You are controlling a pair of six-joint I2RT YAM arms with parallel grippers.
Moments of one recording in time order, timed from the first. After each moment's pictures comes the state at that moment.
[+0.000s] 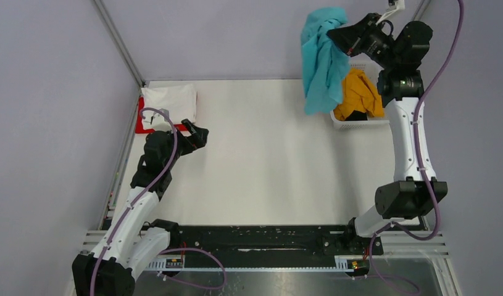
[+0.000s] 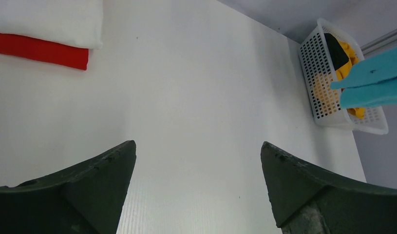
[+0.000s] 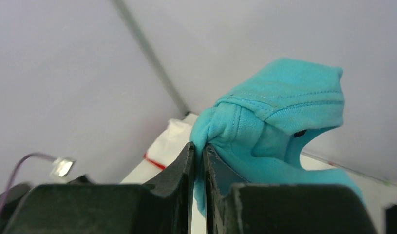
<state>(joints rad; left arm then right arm) -0.19 0.85 0.63 -0.05 0.03 -0.57 -0.08 1.62 1.84 -0.05 -0.73 0.54</state>
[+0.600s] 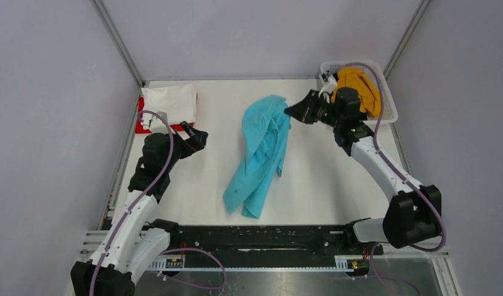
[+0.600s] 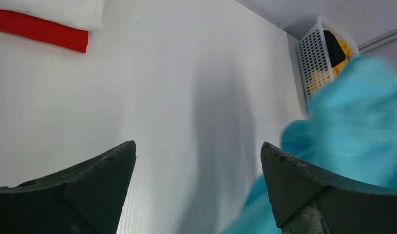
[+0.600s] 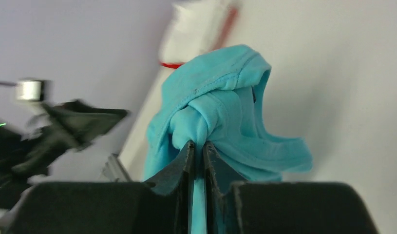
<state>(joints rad) -0.19 0.79 0.63 -0.15 0.04 -0.61 0.28 1.33 1.14 0.11 -0.63 0.63</state>
